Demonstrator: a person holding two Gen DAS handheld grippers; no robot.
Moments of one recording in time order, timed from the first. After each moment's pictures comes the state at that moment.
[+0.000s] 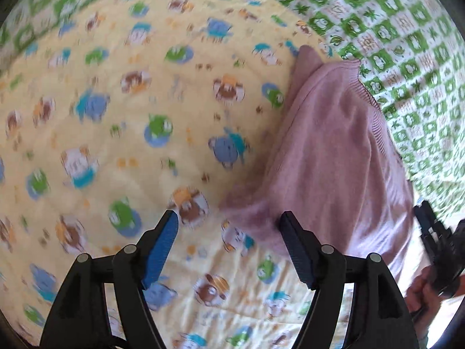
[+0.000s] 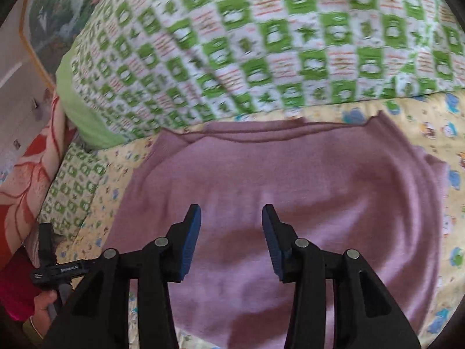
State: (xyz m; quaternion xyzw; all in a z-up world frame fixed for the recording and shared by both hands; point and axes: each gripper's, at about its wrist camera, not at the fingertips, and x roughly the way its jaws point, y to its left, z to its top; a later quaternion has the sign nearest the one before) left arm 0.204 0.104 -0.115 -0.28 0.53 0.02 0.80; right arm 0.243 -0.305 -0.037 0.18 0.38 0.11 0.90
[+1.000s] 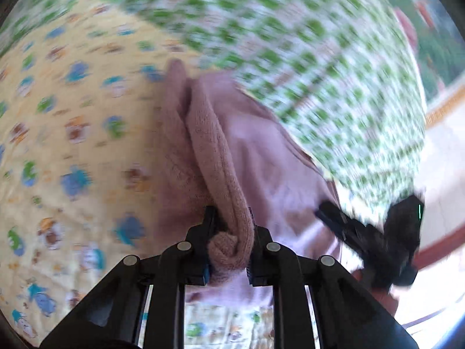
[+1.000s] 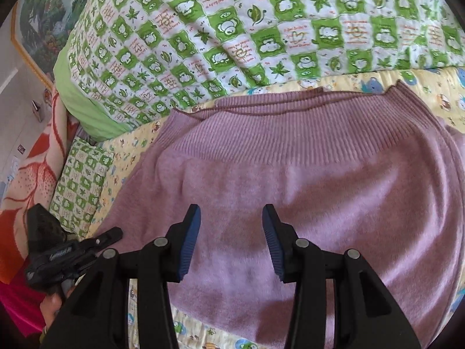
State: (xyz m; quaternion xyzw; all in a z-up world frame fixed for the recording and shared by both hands) left arm 0.264 -0.014 -0.058 -0.28 0.43 -0.15 0.84; right arm 0.255 -0.296 -0.045 0.22 0.43 0.11 0.87
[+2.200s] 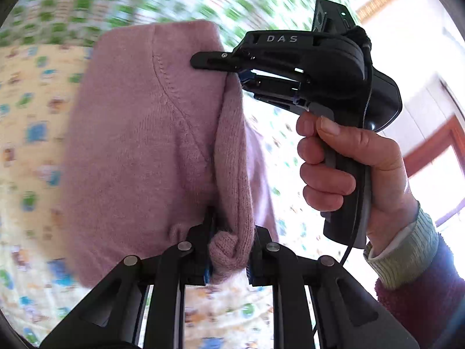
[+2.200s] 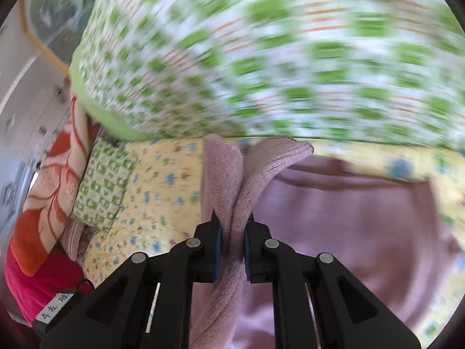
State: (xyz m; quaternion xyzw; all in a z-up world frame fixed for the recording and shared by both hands) left arm 0.246 -0.237 -0.043 -0.15 0.48 -0.33 0.80; right arm 0.325 -0.360 0.005 0.22 0.46 0.16 0.85
